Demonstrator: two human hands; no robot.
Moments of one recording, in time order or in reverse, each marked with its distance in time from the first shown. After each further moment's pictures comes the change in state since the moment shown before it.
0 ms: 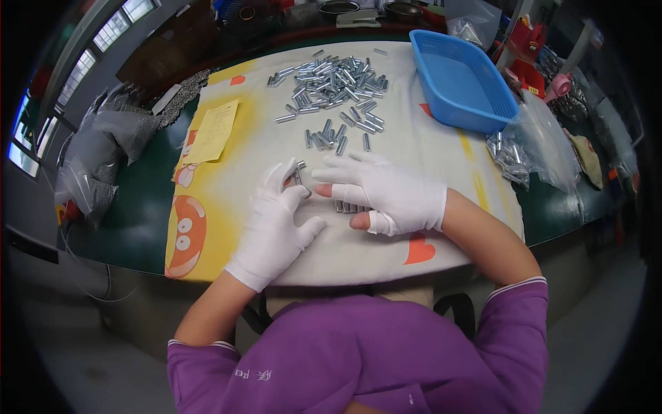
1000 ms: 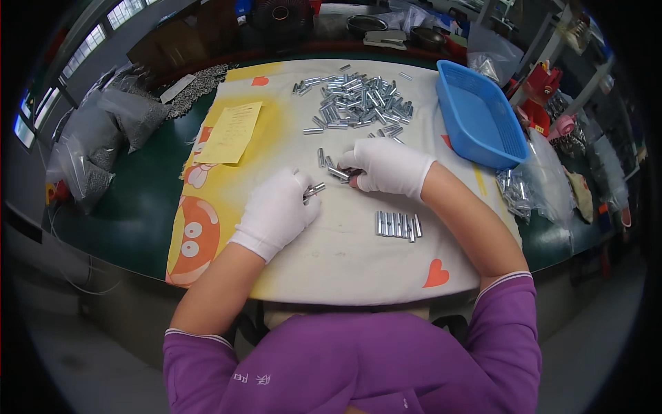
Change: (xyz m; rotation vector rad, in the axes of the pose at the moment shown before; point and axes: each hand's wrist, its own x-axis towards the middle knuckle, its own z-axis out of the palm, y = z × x) left_hand 0.029 -0.050 -0.006 0.062 -0.053 -0.204; right_hand 0.075 0.041 -0.015 0.018 -0.243 0.558
